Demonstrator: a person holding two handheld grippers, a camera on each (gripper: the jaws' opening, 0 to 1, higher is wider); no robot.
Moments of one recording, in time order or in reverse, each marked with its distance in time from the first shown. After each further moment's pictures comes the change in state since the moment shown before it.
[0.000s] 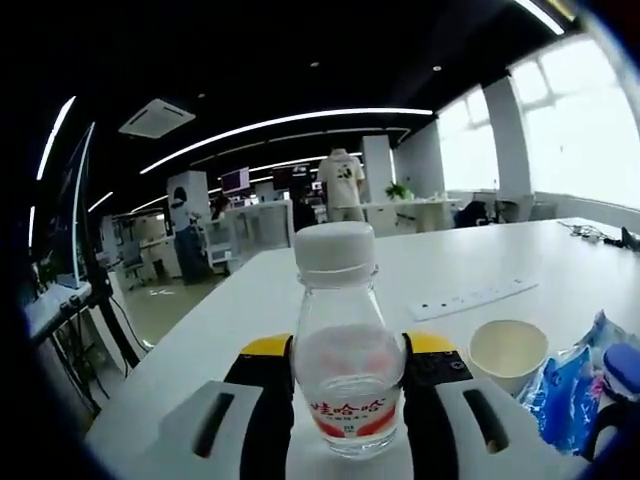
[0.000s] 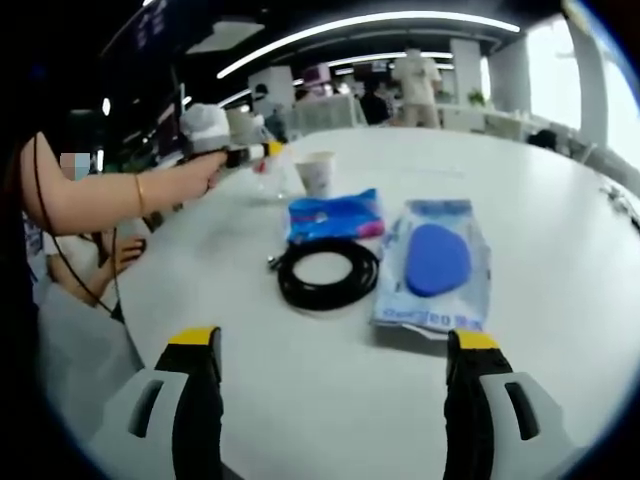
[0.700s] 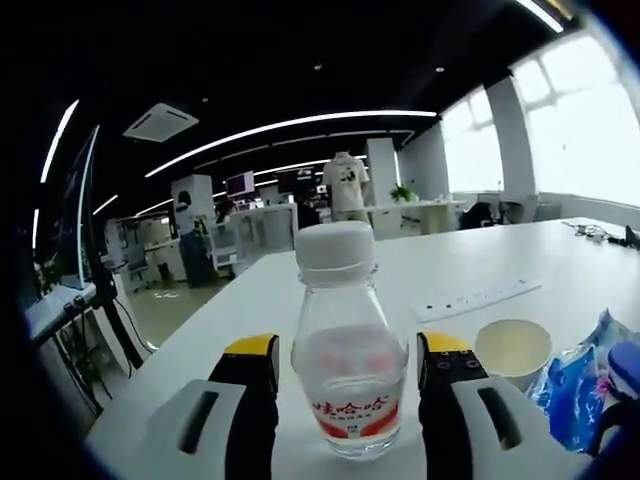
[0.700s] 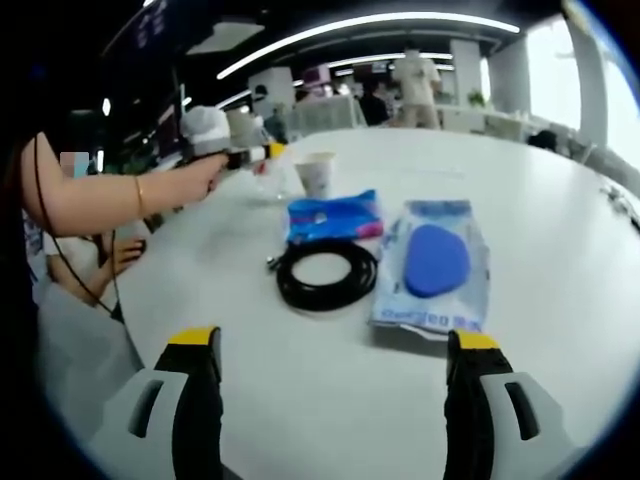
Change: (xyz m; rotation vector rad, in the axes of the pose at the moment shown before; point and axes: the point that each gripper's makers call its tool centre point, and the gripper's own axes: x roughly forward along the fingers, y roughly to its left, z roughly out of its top) left arm -0.002 0.001 0.001 0.013 -0.012 0.010; right arm 0.000 -0.002 0.001 0.000 -0.006 -0.002
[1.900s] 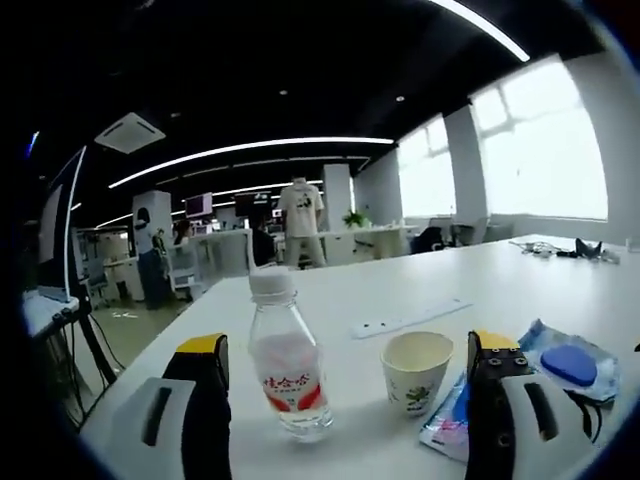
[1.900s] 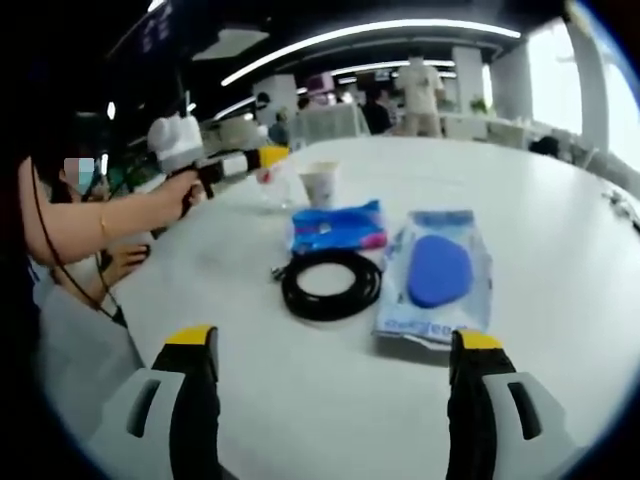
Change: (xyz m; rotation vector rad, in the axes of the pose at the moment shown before) left arm -0.062 -0.048 0.023 -0.015 -0.115 -0.224; right arm -0.001 0.004 0.007 -0.008 -0.033 0.016
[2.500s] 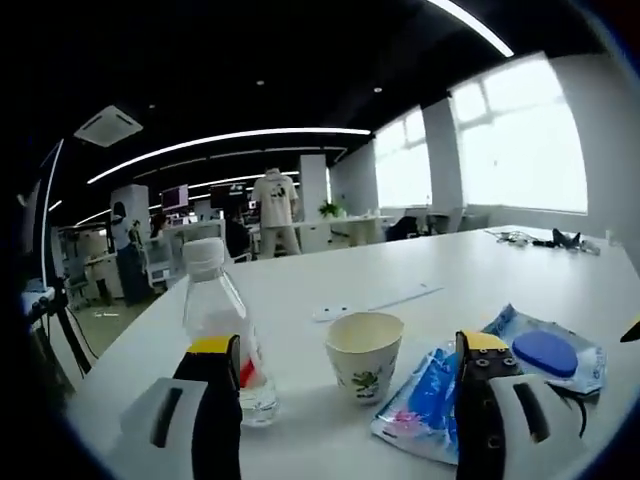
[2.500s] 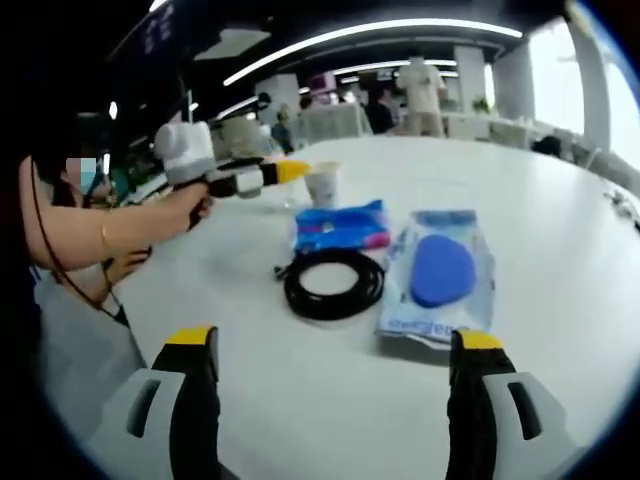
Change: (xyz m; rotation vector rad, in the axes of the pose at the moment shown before) left arm 0.013 -0.042 -0.032 0.008 0.065 -0.100; right arm 0.000 0.001 0.000 0.001 -0.001 0.008
